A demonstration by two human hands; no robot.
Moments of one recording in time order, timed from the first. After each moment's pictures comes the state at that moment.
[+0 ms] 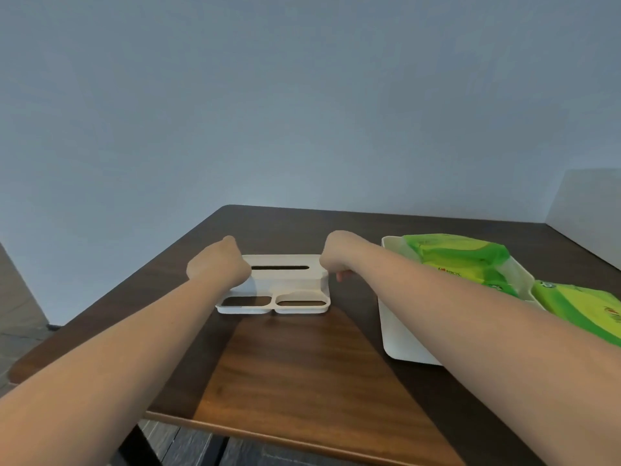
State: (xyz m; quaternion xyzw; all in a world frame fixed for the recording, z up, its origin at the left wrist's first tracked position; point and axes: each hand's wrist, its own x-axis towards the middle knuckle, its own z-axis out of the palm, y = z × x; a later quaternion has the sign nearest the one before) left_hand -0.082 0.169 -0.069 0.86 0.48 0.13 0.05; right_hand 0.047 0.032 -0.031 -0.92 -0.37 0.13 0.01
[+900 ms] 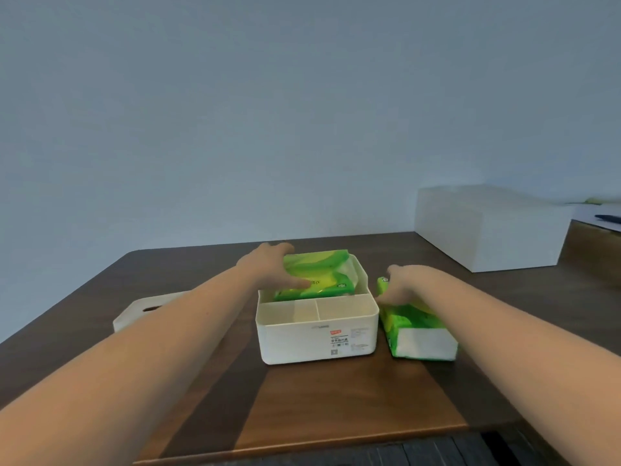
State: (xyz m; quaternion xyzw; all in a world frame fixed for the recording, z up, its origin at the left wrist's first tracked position) left_hand 0.038 -0.021 -0.011 0.98 0.18 0.04 0.10; right_hand 0.118 -0.238 -0.017 -0.98 -0.15 0.16 -0.01
